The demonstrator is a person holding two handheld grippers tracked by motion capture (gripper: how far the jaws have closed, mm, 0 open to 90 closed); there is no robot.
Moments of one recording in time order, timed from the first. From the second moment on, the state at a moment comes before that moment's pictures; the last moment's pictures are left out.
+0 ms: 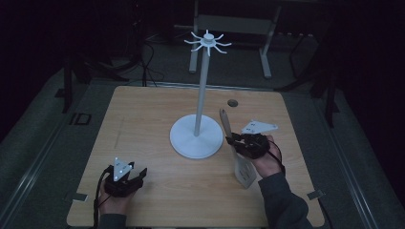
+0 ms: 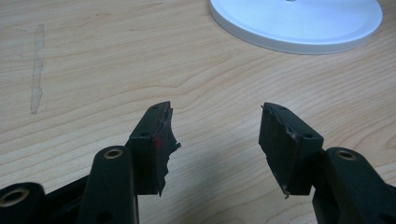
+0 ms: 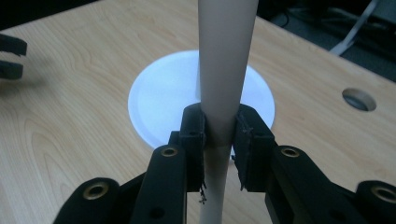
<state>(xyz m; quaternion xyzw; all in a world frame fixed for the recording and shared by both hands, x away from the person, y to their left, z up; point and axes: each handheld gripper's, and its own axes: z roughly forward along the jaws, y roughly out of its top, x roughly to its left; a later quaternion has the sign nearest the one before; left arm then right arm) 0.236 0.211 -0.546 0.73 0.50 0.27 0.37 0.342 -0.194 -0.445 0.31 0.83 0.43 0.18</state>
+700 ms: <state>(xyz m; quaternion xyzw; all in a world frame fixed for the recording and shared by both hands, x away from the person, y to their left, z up) 0.236 0.211 -0.545 0.73 0.50 0.27 0.37 0.343 -0.190 -0.427 0.29 0.80 0.49 0.20</state>
